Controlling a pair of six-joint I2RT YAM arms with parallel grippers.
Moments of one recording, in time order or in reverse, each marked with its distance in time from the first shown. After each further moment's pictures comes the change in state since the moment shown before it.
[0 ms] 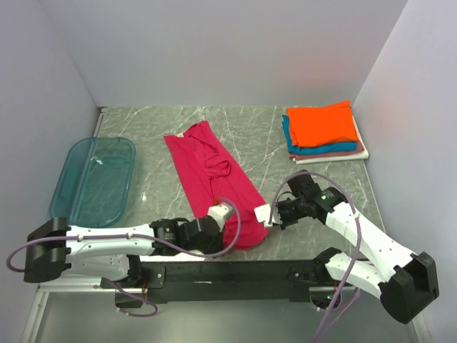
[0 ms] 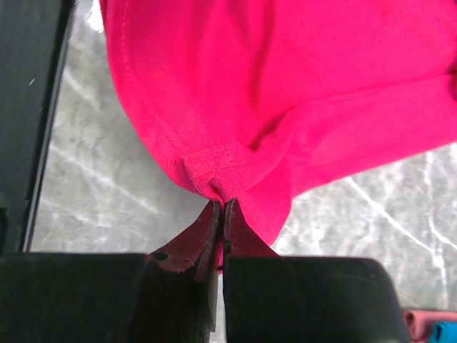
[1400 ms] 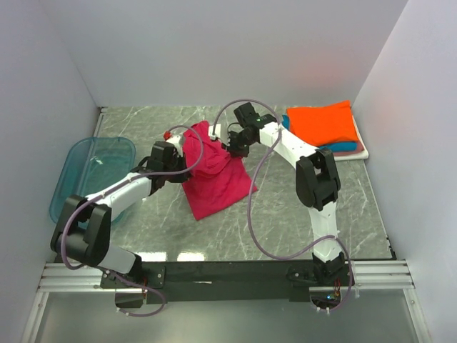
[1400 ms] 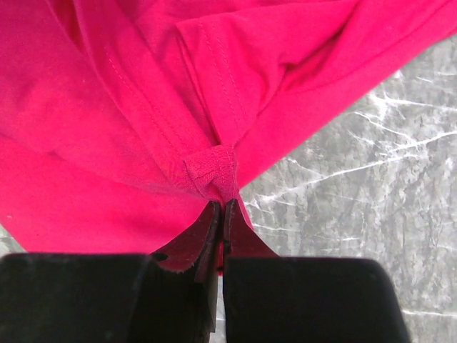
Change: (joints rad) left arm 0.969 0.297 0.206 0.179 0.272 0.337; right arm -0.019 1.163 1.145 0.076 0.134 0.367
